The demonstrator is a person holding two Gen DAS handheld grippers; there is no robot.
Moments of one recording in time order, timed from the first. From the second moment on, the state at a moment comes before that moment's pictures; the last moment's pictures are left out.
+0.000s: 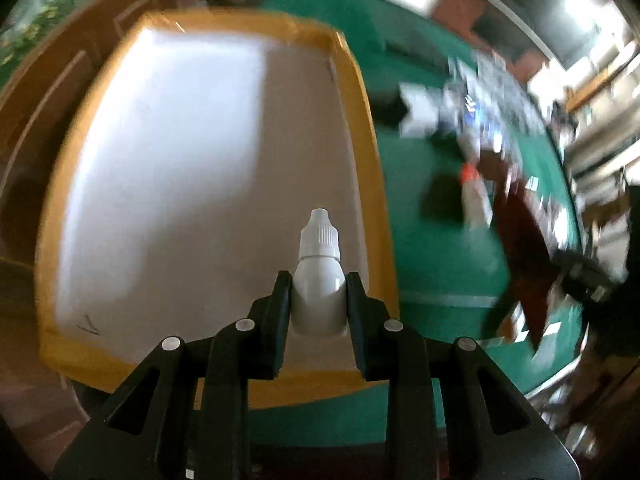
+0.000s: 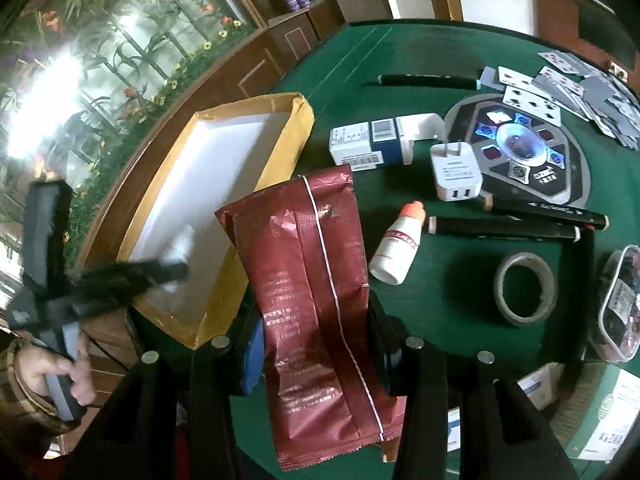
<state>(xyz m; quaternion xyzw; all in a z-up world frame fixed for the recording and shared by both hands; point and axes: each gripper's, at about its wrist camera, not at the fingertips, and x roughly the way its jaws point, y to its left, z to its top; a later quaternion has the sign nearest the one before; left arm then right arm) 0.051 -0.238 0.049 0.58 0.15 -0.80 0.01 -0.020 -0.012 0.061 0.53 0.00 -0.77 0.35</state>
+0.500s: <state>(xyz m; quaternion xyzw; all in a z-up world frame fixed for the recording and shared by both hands) 0.092 -0.202 0.024 0.62 0.15 -0.77 -0.07 -0.019 -0.062 0.071 0.53 -0.01 -0.76 0.38</state>
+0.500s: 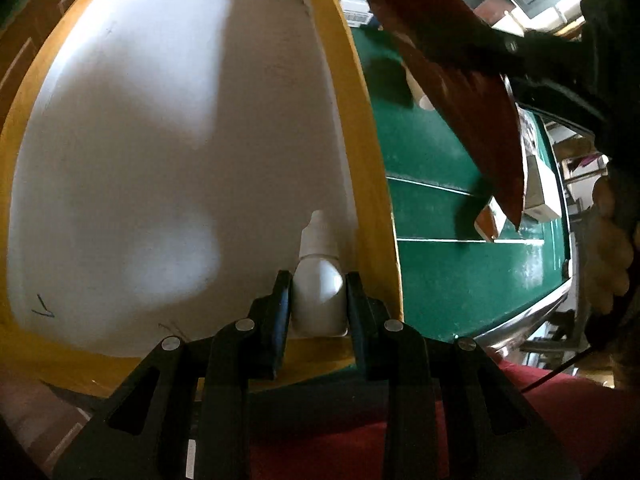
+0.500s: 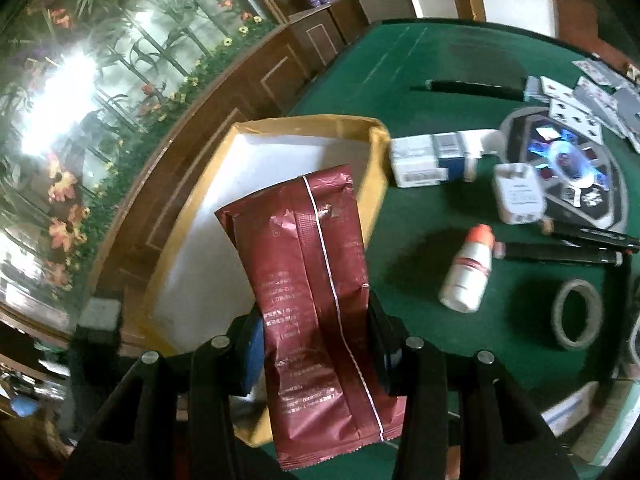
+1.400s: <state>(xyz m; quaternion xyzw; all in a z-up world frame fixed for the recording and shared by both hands) 0.098 -0.210 0.024 0.60 0.20 -0.76 -0.12 -0.035 -0.163 0.029 0.54 -0.03 -0.76 0.36</state>
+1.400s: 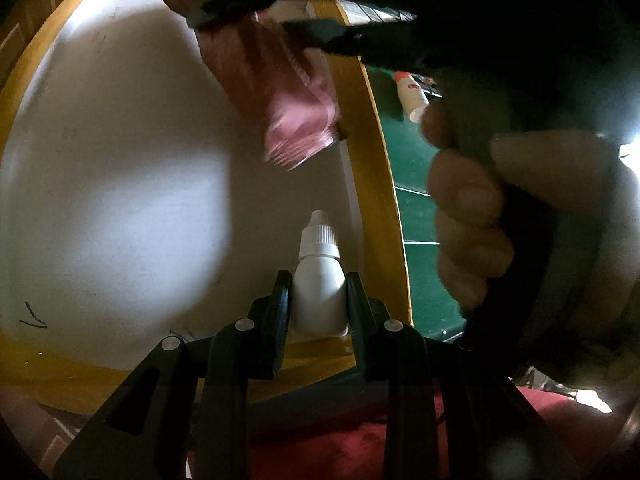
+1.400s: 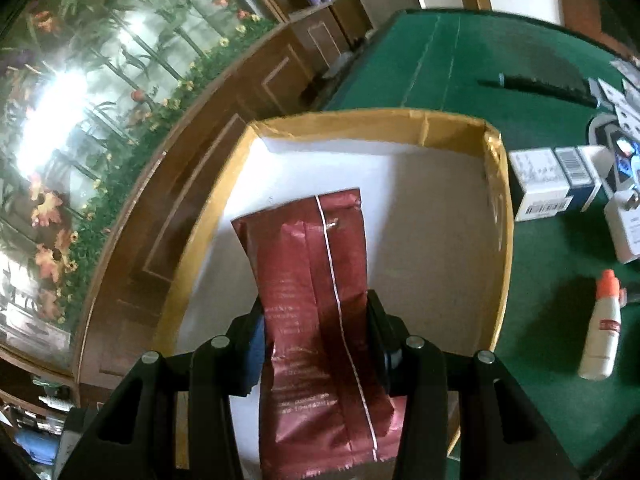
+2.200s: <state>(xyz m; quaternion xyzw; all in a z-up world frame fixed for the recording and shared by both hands) 0.100 -0.186 0.035 0.60 0.20 -0.77 -0.11 -0.016 -0.158 0.033 0.54 0.04 -0.76 0.35</state>
